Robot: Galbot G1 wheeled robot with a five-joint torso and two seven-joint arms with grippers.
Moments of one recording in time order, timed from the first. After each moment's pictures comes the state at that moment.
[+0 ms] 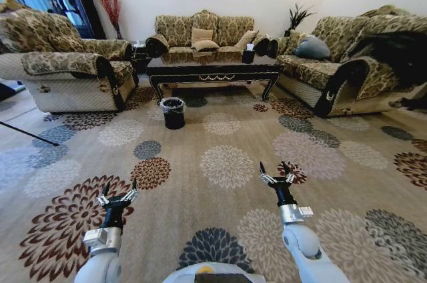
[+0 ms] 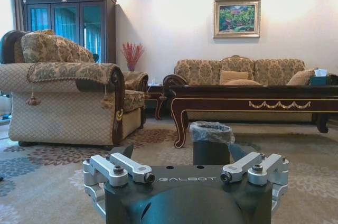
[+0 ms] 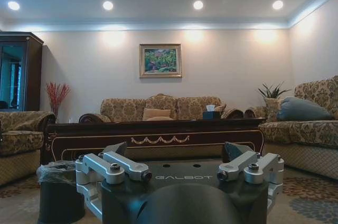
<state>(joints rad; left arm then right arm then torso) 1.73 -1.45 -0.75 -2.11 -0.24 -0.14 -0.06 -1.48 1.21 0.54 1.85 0.36 0.38 0.04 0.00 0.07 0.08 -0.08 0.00</state>
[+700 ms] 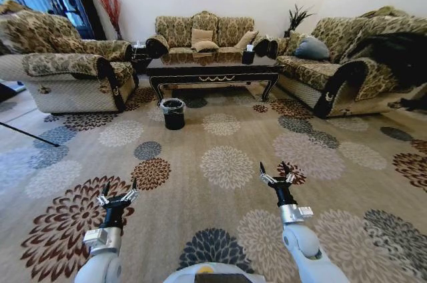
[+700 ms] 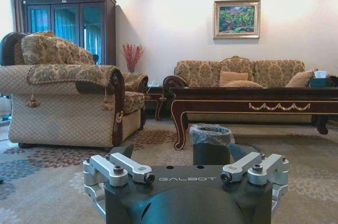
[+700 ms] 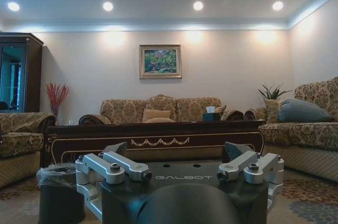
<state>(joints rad) 1.73 -1.45 -0.75 -2.11 -0.24 -0.14 -0.06 -1.48 1.21 0.54 1.85 0.36 0.38 0.04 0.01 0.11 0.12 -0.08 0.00</state>
